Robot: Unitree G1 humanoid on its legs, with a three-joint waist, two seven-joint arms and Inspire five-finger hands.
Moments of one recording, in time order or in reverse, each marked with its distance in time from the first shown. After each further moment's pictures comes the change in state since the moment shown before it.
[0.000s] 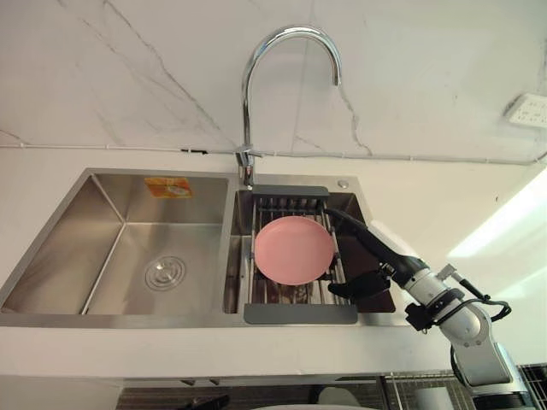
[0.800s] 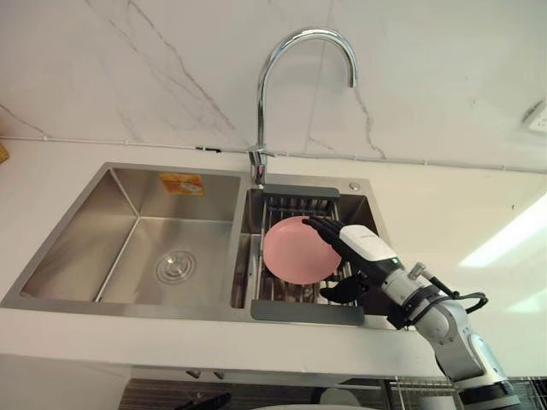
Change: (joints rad) left arm -0.006 0.001 -0.020 -0.005 -0.018 0.007 -0.002; right arm -0.080 -0.001 0.156 0.037 -0.303 -0.037 -0.128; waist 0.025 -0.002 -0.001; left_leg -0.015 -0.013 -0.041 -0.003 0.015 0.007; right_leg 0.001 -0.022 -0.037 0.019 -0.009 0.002
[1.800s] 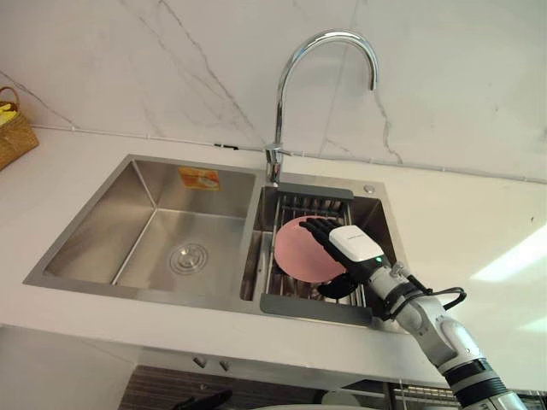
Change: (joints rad) left arm -0.012 0.003 -0.016 -0.012 0.001 0.013 -0.001; right arm -0.108 -0.021 0.118 0.242 -0.162 0.017 -0.257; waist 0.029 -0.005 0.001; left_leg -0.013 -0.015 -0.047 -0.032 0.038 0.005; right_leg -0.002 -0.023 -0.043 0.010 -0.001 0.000
